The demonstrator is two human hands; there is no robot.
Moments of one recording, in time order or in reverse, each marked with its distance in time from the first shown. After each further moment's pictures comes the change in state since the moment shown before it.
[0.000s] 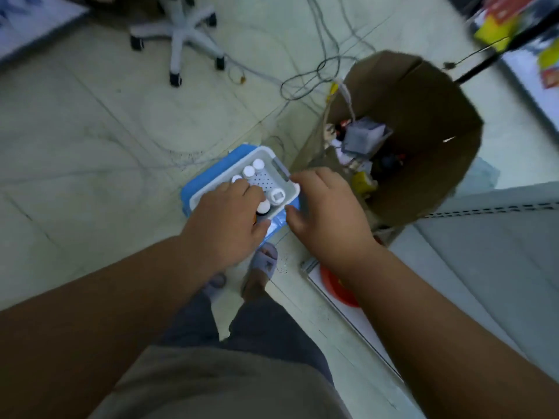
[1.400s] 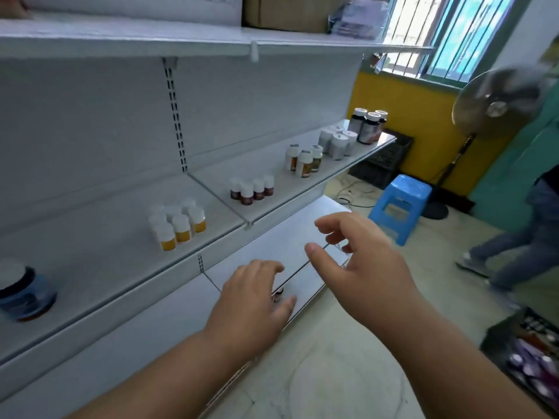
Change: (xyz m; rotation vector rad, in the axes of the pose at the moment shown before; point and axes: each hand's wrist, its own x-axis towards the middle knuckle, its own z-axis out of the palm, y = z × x) left_hand -0.462 0.931 0.320 -0.071 -0.483 1.364; right_hand -1.039 0.284 -0.302 -0.064 1.164 1.251
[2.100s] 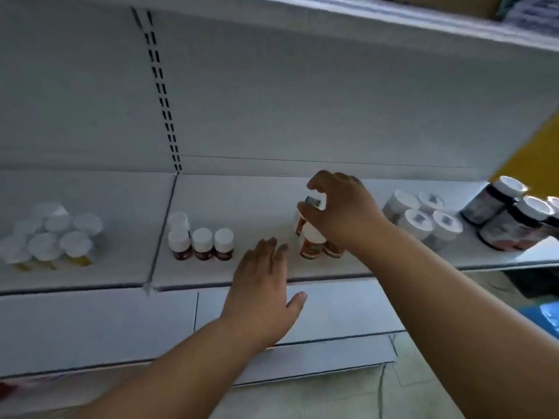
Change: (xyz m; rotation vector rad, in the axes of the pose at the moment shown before) left_hand 0.339 0.024 0.133 0.277 0.157 -0.622; right_hand 0.427 0.209 0.102 -0.171 -0.514 -0.504
